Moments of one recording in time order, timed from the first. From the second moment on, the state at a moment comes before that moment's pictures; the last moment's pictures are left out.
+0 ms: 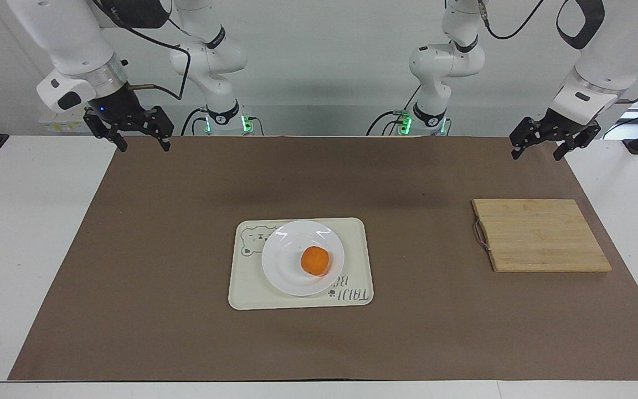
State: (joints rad) left arm 0.00 0.03 -0.02 -1.53 0.00 1.53 0.08; right arm 0.16 0.05 -0.20 -1.42 0.05 1.45 0.00
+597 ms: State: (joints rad) left arm 0.00 0.03 -0.02 -1.53 0.00 1.53 0.08; right arm 0.11 -0.08 -0.20 -1.57 0.05 1.45 -0.05
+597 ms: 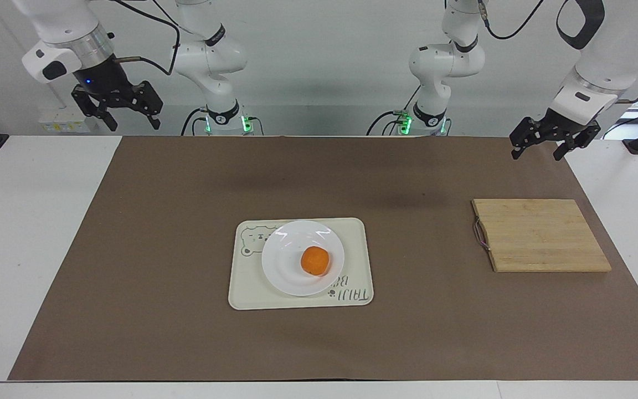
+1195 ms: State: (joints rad) left arm 0.00 0.03 -0.02 -1.53 0.00 1.53 0.08; right arm 0.11 -0.10 -0.19 -1.61 -0.02 1.52 -0.06
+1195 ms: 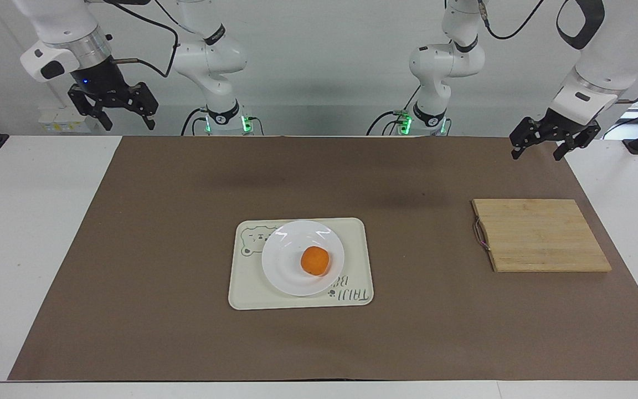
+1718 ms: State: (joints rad) left arm 0.00 0.03 -0.02 -1.53 0.00 1.53 0.08; right arm 0.12 -0.10 -0.17 -1.61 -0.04 1.54 -0.05
